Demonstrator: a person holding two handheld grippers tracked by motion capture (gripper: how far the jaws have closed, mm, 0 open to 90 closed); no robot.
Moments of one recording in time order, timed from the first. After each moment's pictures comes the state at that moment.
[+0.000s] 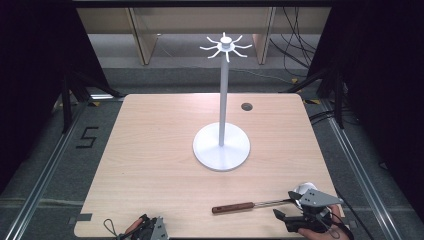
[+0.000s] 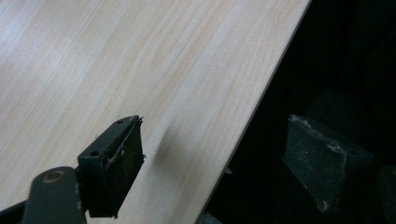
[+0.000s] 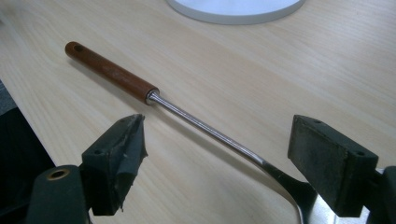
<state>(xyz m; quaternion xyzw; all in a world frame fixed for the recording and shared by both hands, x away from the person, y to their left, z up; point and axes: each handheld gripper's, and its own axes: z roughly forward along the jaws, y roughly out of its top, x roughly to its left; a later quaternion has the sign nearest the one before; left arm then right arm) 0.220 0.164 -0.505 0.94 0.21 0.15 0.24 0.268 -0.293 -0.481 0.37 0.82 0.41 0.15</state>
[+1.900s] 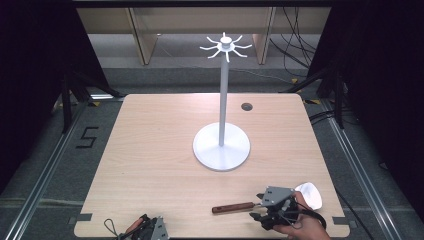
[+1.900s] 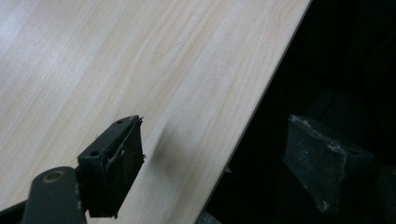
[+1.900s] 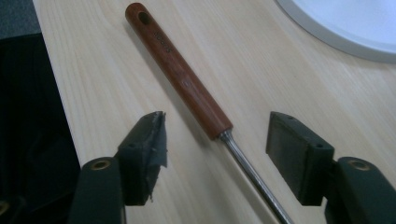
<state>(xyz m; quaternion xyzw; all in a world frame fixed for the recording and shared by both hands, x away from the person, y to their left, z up) 0.220 0.164 -0.506 0.94 0.21 0.15 0.24 0.292 -0.214 -0.476 0.21 0.92 0.31 0.13</state>
